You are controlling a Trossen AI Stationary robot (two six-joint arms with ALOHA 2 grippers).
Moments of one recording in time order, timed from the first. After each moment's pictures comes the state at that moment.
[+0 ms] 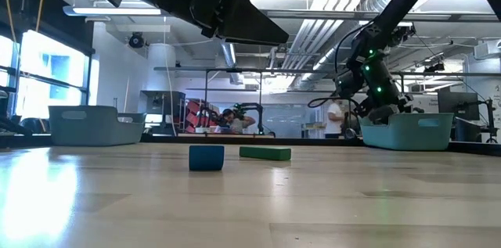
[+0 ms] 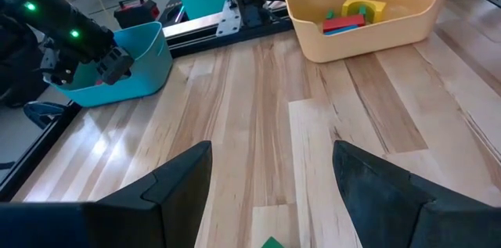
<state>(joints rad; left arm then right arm) -0.24 1.70 0.88 0.45 -0.38 0.16 -0.99 1.87 1.18 -1.11 0.33 -0.10</state>
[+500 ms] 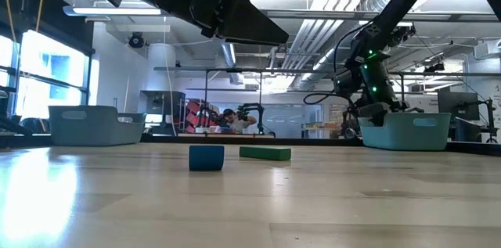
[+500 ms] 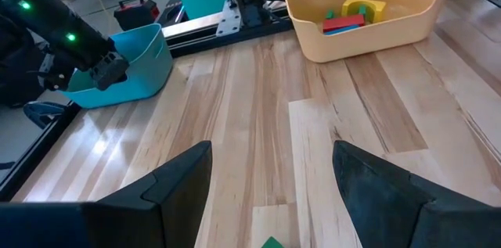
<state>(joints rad) -0.24 1.70 0.88 0.45 -0.38 0.16 -0.98 1.87 1.18 -1.08 0.13 -0.11</state>
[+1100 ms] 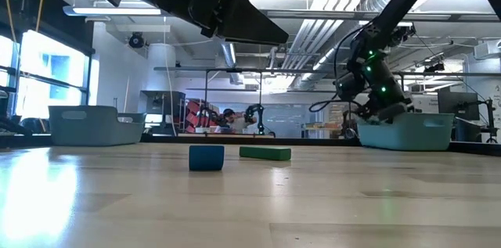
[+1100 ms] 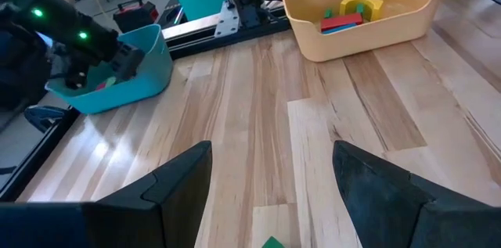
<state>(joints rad) -0.25 1.70 0.88 0.44 -0.38 0.18 -0.97 1.86 1.15 -1.16 0.34 -0.20</state>
